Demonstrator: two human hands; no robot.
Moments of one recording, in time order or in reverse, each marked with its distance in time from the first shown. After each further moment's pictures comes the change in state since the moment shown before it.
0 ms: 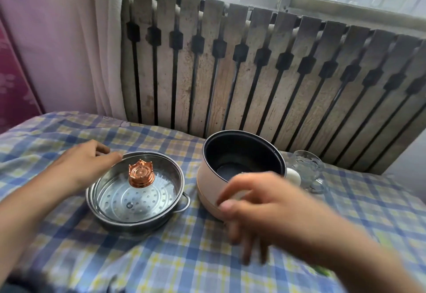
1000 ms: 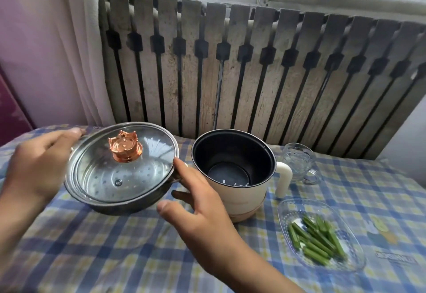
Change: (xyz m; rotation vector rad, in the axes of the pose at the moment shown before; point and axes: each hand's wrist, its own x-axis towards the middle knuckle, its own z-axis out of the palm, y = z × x) left_hand 0.052 -0.059 -0.018 -0.536 0.194 0.183; right_hand 0.066 0.029 0.080 0.129 0.354 -0.378
